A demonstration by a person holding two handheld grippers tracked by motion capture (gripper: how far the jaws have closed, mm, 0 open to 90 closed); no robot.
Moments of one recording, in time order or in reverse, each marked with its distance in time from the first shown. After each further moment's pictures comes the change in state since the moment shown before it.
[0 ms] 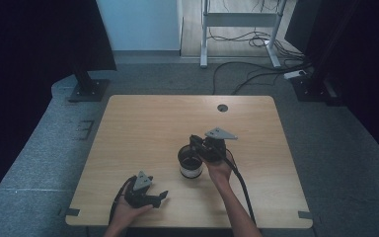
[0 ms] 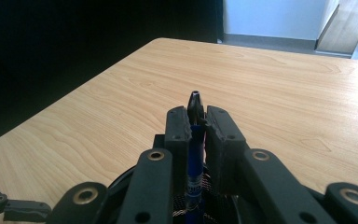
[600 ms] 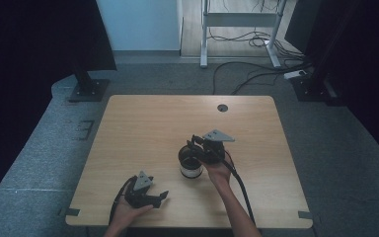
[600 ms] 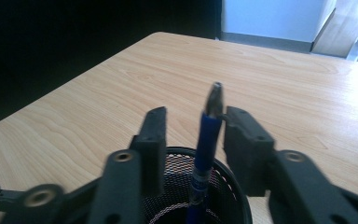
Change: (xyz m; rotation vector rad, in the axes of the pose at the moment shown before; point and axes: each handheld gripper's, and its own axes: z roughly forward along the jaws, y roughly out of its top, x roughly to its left) left arm 0.000 0.000 0.000 0.000 -0.003 0.001; right arm 0.006 -0.004 -0.001 0.013 -0.017 -0.041
